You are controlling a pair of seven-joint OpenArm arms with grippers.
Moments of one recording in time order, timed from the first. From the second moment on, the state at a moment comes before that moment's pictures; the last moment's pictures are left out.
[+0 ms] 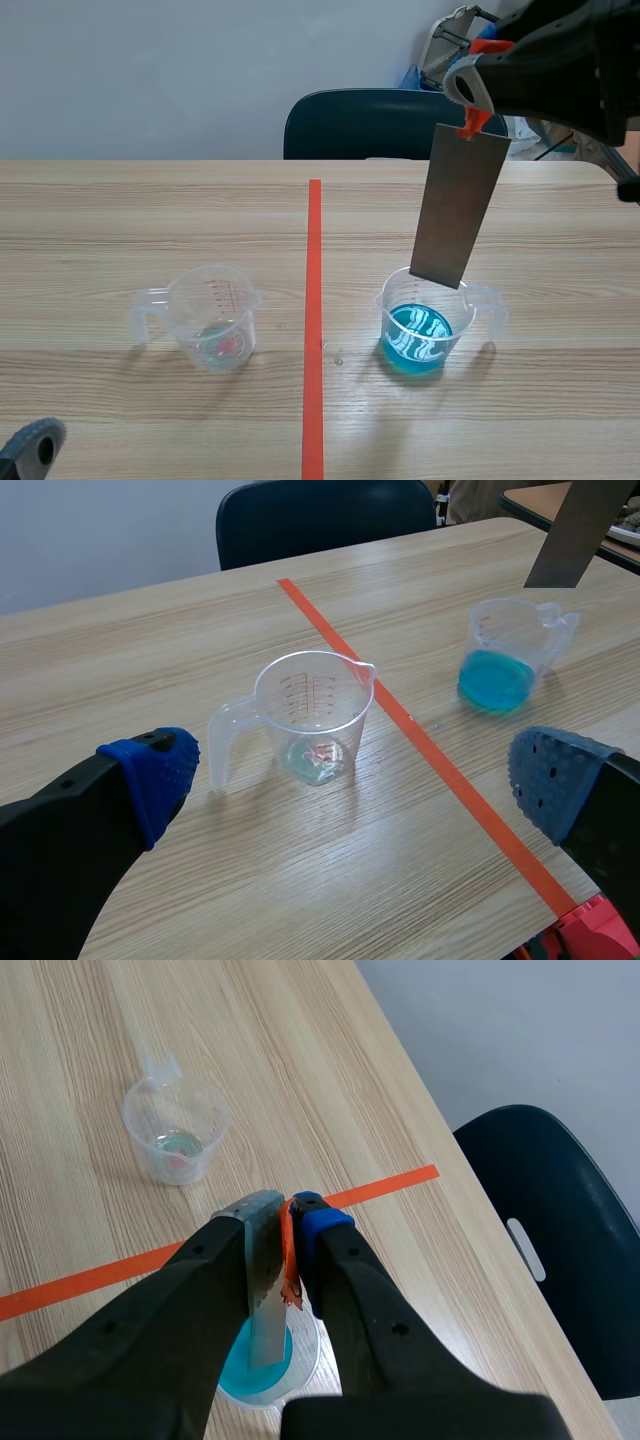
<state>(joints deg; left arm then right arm) 73.5 -31.6 -10.5 116.7 -14.6 -13.2 -37.9 -3.1 43.3 7.3 128.5 52.2 45.3 -45.4</state>
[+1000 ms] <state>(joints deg) 73.5 -31.6 -10.5 116.7 -14.4 -13.3 -31.1 19.0 23.7 -17.4 120.5 47.8 45.3 -56.1</state>
